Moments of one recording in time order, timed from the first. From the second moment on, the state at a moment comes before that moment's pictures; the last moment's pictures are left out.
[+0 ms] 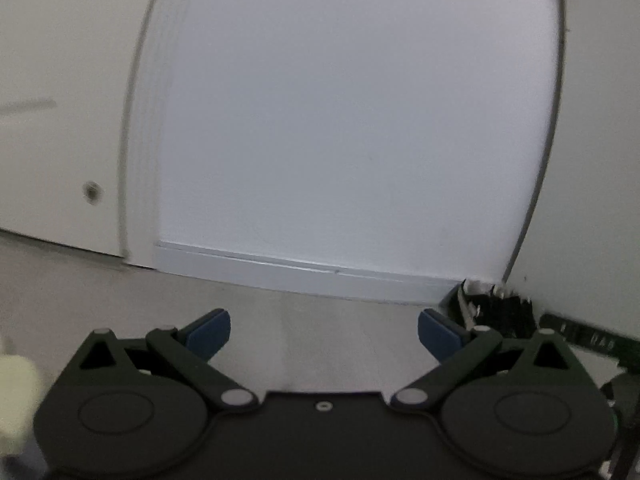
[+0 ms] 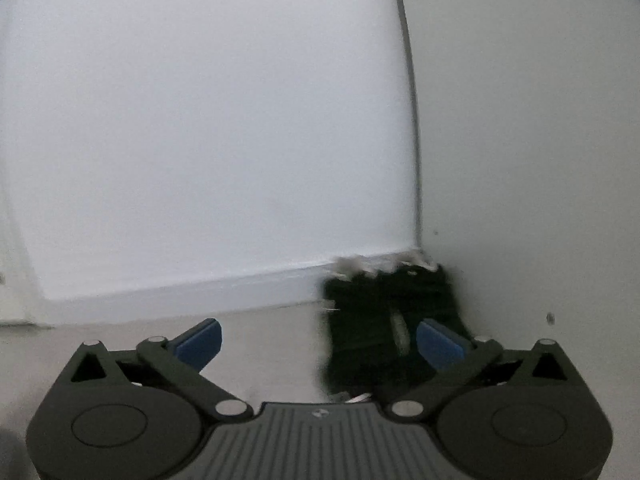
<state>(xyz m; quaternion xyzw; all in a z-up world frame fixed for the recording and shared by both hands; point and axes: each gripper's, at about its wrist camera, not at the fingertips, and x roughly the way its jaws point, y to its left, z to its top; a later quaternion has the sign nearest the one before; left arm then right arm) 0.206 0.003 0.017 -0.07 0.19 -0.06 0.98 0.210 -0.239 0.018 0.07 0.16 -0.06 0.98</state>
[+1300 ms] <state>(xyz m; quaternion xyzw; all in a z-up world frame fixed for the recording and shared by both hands) 0.070 0.154 -0.015 -0.32 0.23 0.12 0.91 0.092 0.089 -0.083 -0.14 0.34 0.37 0.85</state>
